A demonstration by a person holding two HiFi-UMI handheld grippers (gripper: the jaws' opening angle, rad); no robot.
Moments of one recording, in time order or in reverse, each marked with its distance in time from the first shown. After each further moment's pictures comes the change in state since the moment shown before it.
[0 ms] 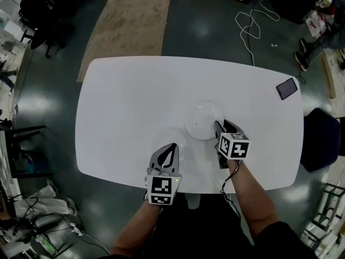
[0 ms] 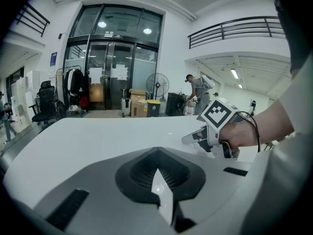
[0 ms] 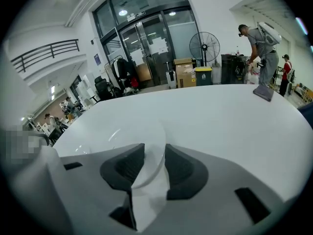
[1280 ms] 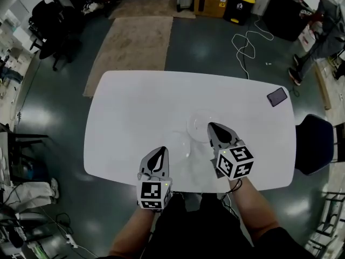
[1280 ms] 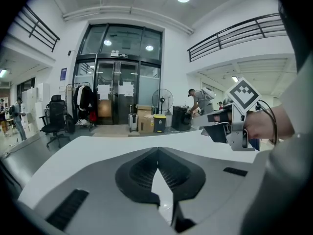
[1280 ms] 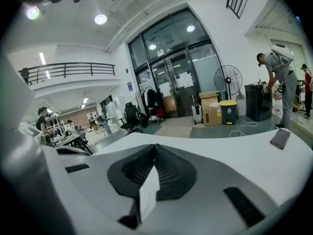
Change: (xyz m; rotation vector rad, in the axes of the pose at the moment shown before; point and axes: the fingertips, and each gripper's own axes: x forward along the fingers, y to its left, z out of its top) left arm -0.085 0.022 0.045 0.015 -0.167 0.086; right arm -0.136 0.123 0.087 -0.179 -0.375 0.262
